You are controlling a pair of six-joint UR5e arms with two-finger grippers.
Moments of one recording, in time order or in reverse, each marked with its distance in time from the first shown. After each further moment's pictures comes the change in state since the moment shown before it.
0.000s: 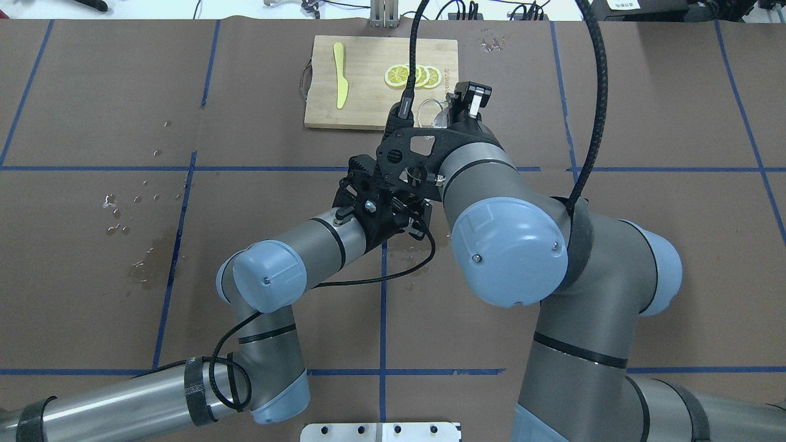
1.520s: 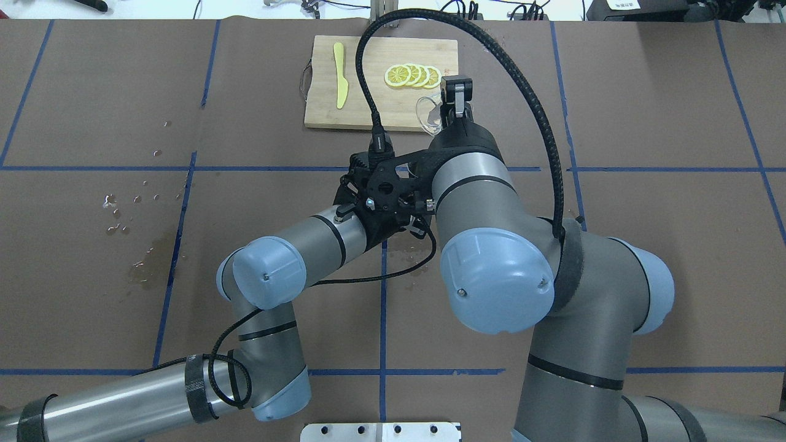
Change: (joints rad) left arm -0.006 -0.004 0.000 -0.001 -0.017 0.000; right arm -0.047 0.005 0.011 -0.009 -0.168 -0.328
